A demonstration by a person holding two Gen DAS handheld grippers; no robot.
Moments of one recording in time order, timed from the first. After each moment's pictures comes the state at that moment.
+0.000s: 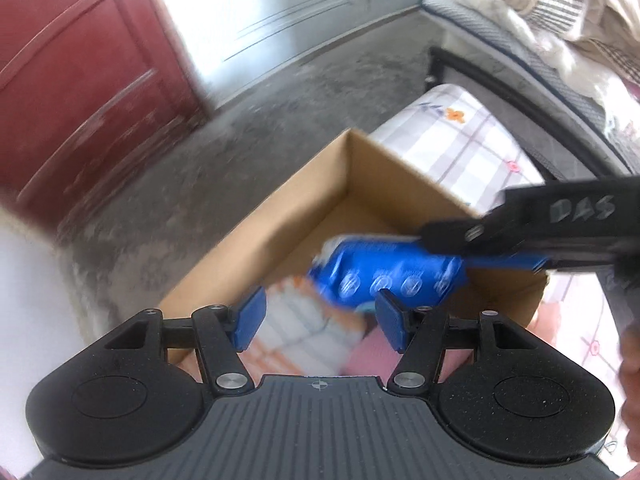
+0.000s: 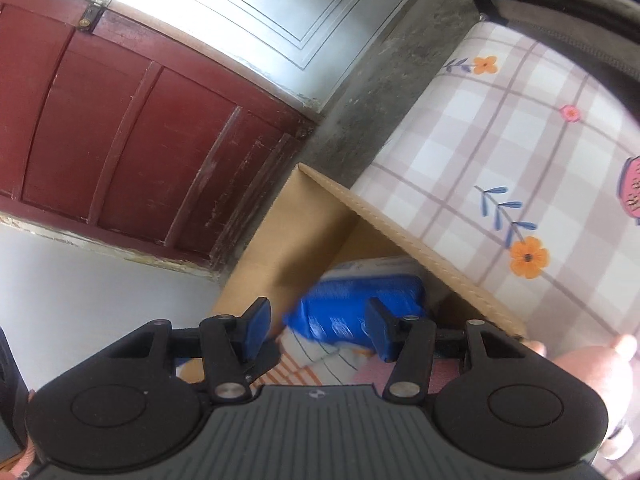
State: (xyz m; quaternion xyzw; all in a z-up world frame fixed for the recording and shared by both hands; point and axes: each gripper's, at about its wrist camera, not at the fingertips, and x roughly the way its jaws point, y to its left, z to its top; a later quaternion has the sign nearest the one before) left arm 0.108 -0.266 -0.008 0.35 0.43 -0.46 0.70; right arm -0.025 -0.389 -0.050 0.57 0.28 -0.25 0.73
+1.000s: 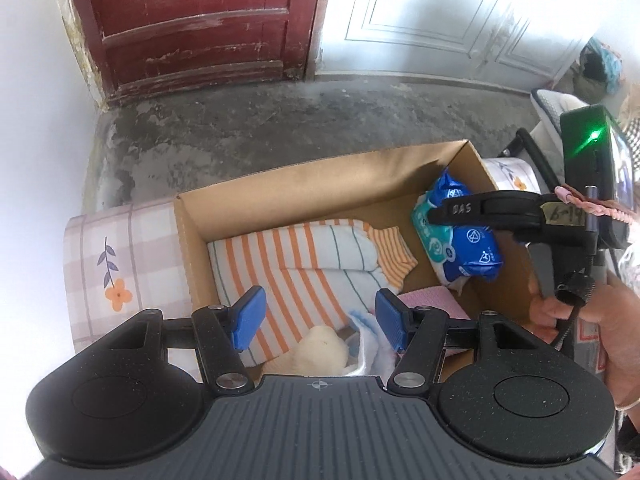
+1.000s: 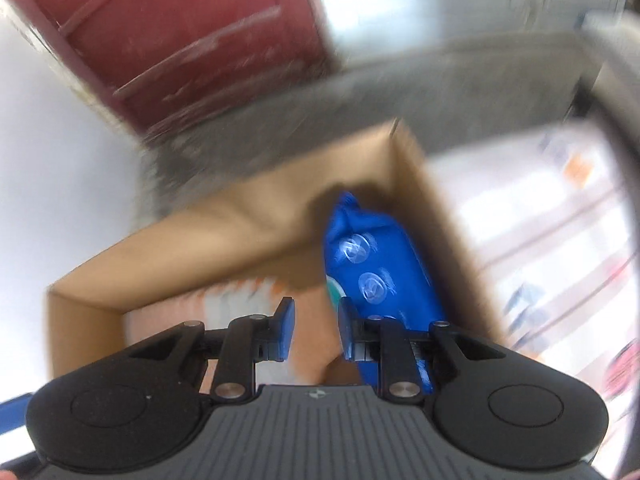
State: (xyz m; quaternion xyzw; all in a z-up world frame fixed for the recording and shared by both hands) left arm 0.149 -0.156 0.002 0.15 0.52 -0.35 0.76; right arm 0.091 -0.364 -0.072 0.30 0.48 -0.23 0.79
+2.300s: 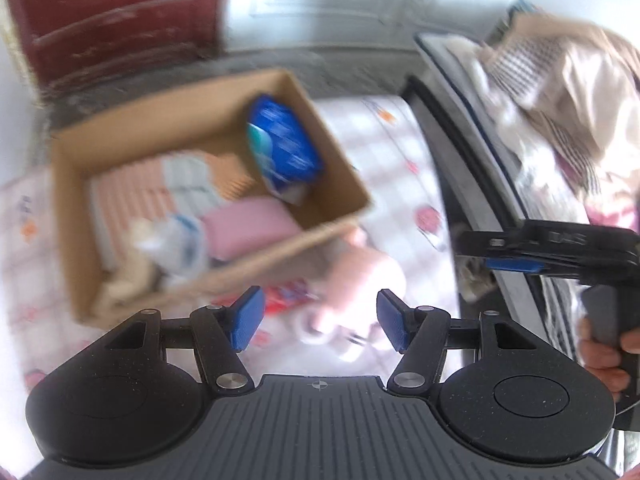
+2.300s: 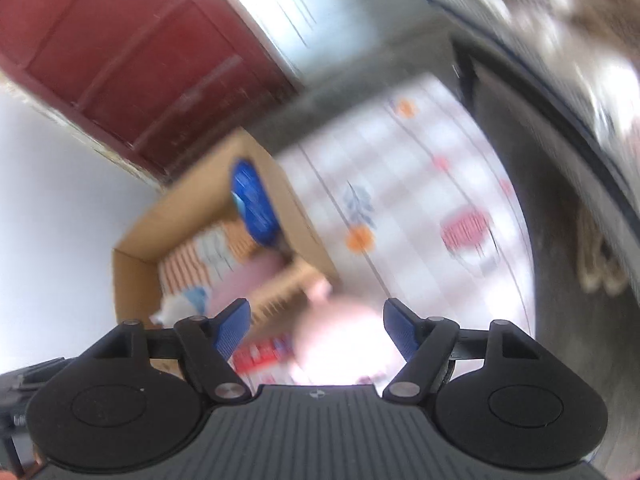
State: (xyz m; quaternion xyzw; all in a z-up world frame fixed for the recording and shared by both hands) left arm -0.025 -0.188 0.027 0.16 0.54 -0.43 0.71; right arm -0.162 -0.396 0.009 0.41 0.42 -0.22 0.78
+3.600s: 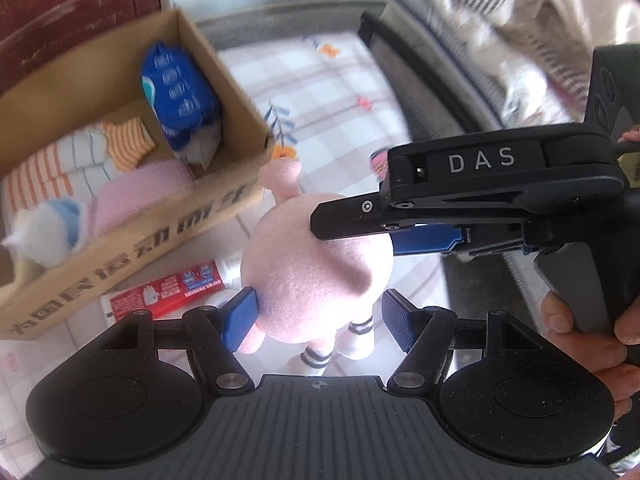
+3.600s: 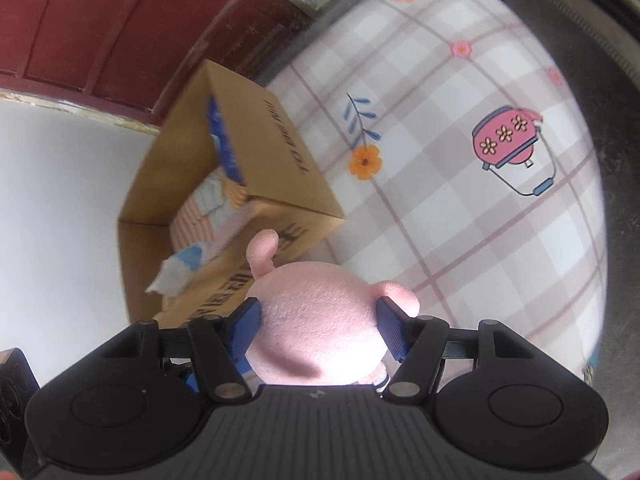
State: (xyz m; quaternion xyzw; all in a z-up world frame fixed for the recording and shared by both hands) left arm -0.086 -0.244 -0.032 0.21 0.54 -0.45 0.68; right arm -0.169 -0.418 -0.092 0.52 0.44 -0.12 0.72
